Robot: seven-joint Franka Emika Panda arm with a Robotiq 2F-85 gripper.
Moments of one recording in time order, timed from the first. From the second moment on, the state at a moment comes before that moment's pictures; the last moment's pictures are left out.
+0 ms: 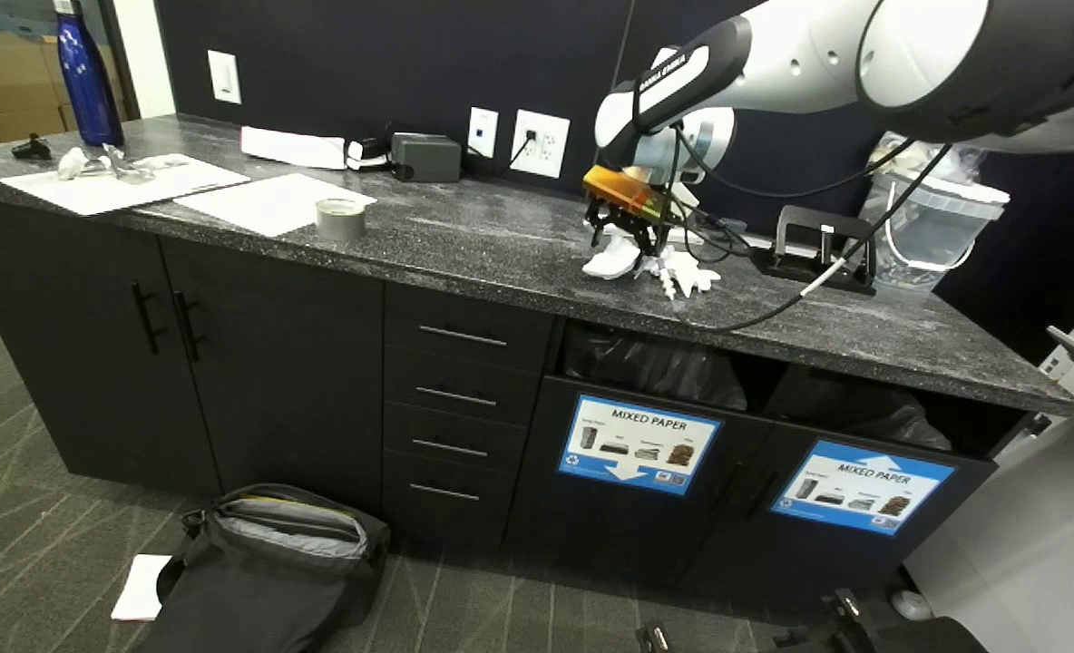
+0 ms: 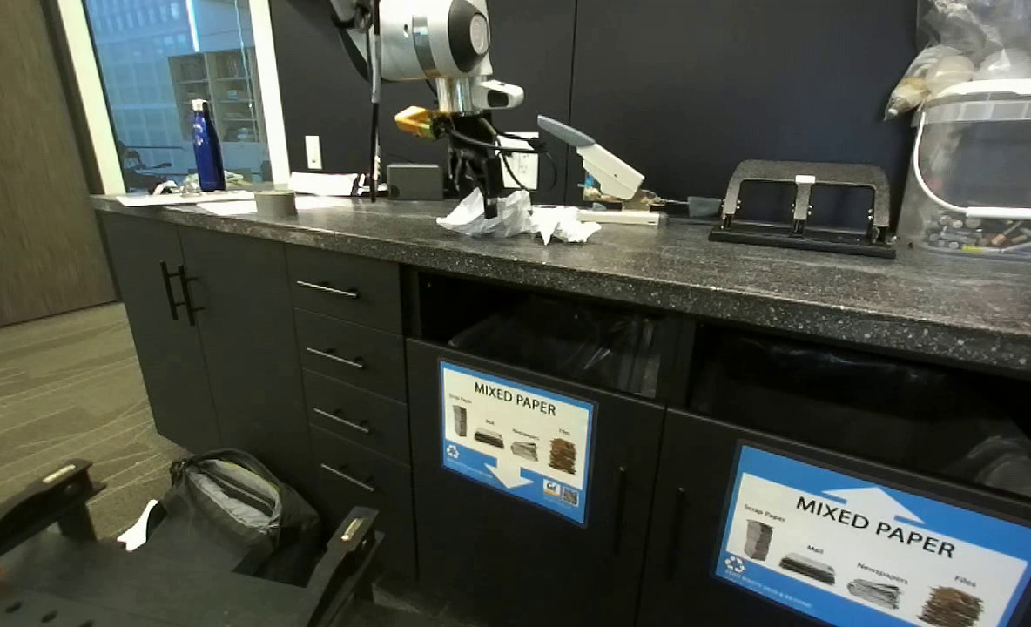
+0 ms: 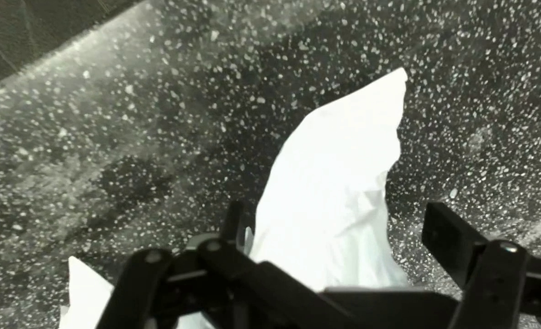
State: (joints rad) arm 0.13 0.81 -0.14 -1.28 0.04 2.31 0.78
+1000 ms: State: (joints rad) arm 0.14 0.95 -0.19 -1.13 -0.15 2.32 0.74
